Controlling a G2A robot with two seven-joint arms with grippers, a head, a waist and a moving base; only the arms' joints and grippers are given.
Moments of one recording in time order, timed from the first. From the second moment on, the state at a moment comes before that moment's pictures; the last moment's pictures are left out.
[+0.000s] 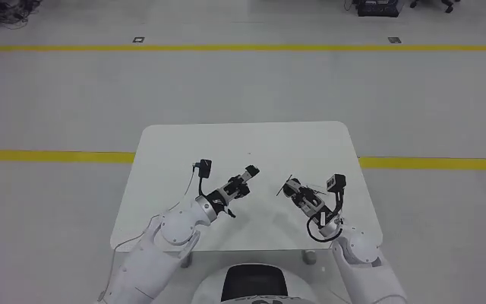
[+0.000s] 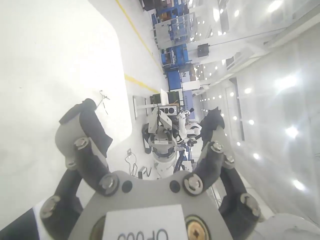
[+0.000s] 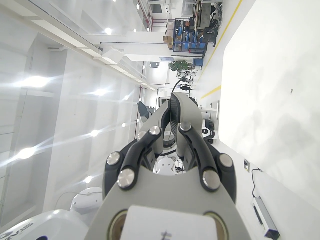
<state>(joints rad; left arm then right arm) 1.53 -1.18 -1.06 -1.71 -0.08 -0.05 -0.34 -1.77 -1.37 1.45 -1.58 0.26 -0.32 0.63</state>
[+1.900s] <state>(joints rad) 1.38 -1.25 -0.84 -1.52 -0.27 -0.19 -0.37 -1.69 -1.35 1.40 -1.46 0.28 -0.34 0.53</state>
